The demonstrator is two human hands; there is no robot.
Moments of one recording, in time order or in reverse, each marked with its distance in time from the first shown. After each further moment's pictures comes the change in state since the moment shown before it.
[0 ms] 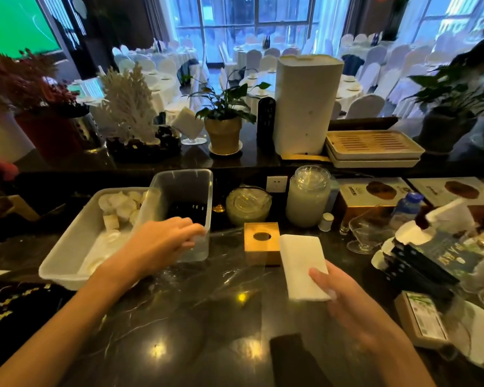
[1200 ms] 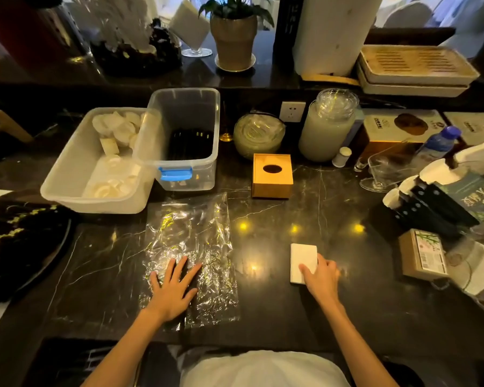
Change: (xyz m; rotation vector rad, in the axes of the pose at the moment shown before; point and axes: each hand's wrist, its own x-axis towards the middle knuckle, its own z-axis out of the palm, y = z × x) left_hand -0.178 0.078 0.272 -0.353 -0.618 -0.577; right_hand 0.055 0.216 -0.042 -0.958 0.649 0.322
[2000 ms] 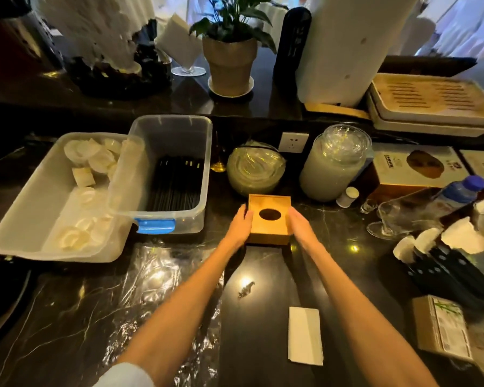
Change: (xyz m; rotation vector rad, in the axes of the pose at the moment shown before) left_hand 0.250 0.175 -0.183 -1.155 0.114 -0.008; right_hand 0.191 -0.187 -0.041 0.526 -0.289 -0.149
